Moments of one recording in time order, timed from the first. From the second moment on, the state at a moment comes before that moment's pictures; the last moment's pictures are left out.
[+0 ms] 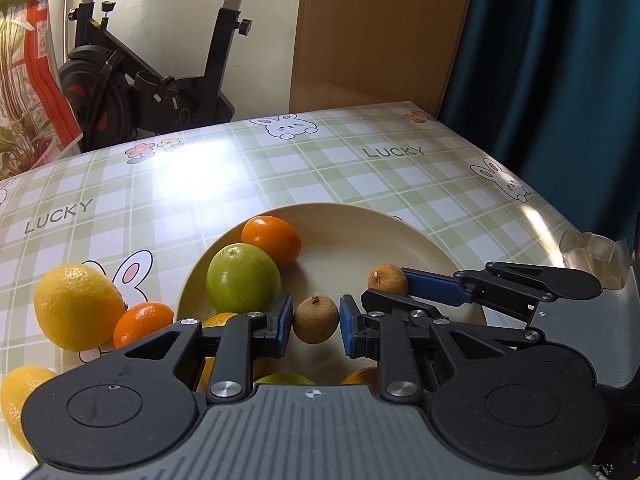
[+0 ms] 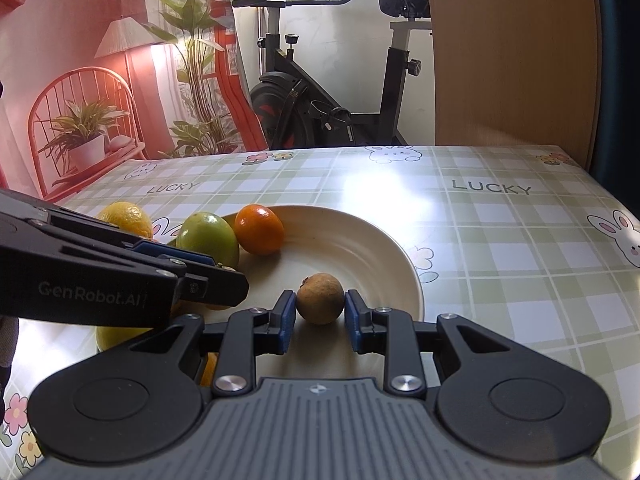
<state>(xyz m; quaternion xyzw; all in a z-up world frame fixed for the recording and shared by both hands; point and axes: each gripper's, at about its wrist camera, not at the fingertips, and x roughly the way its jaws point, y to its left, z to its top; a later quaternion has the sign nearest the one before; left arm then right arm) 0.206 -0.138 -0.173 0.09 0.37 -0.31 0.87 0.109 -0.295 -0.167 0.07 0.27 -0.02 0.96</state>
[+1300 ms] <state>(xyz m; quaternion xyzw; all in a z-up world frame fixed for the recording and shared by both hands) 0.207 0.001 -0.108 -0.03 0.33 -0.19 0.92 0.081 -0.293 -0.140 0.11 0.22 -0.04 0.97</state>
